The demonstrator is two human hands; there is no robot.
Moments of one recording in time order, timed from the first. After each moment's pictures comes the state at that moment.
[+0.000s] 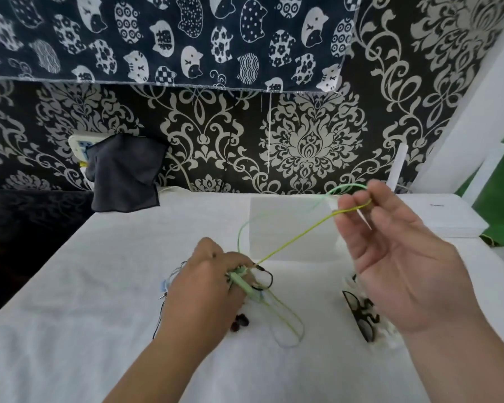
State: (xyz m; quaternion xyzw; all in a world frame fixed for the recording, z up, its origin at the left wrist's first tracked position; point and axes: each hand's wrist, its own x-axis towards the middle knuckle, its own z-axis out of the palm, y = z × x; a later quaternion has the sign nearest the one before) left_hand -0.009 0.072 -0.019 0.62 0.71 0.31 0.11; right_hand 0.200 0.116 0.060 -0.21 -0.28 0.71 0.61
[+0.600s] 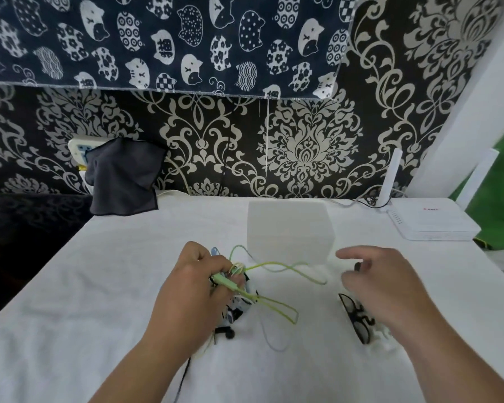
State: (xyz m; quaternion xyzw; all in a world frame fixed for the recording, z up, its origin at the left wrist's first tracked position) left_hand -0.023 0.070 -0.024 0.61 0.69 0.37 0.15; right_hand 0.226 0.133 0.004 -0.68 -0.60 0.30 0.28
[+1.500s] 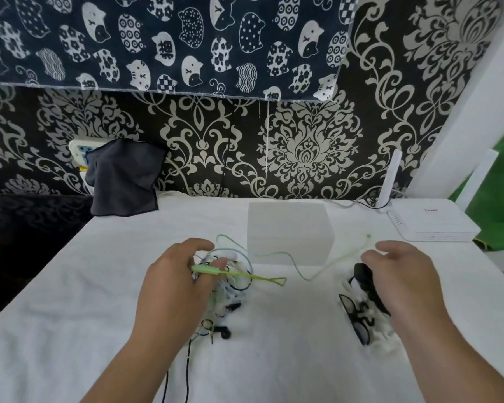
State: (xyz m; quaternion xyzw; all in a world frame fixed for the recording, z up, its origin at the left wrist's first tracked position) left_hand -0.028 0.069 -0.005 0.53 0.73 0.41 0.13; right_hand 0.232 0.142 0.002 -0.75 -0.44 0.30 0.40
